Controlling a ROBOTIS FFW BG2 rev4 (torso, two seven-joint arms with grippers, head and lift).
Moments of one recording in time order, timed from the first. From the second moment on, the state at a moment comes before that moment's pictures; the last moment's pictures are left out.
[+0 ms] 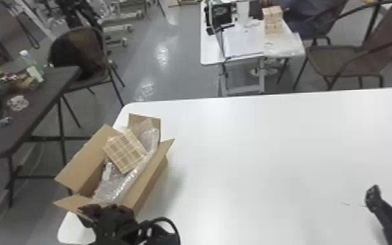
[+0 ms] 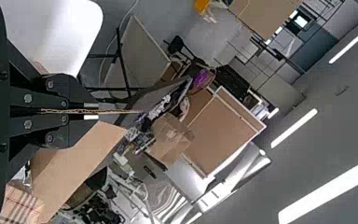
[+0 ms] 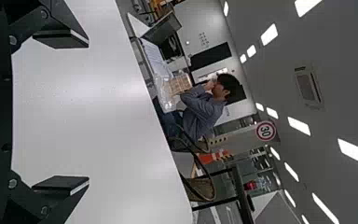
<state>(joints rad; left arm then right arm) 0.20 0.06 -0.15 -1.37 0.27 -1.17 1.26 0.37 0.00 -0.04 -1.61 -0.36 -0.23 0.13</state>
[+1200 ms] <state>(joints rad) 0.59 0.08 -0.03 -2.01 -0.15 -0.54 0.66 0.44 0.00 -0.04 -1.79 -0.24 -0.13 0.11</state>
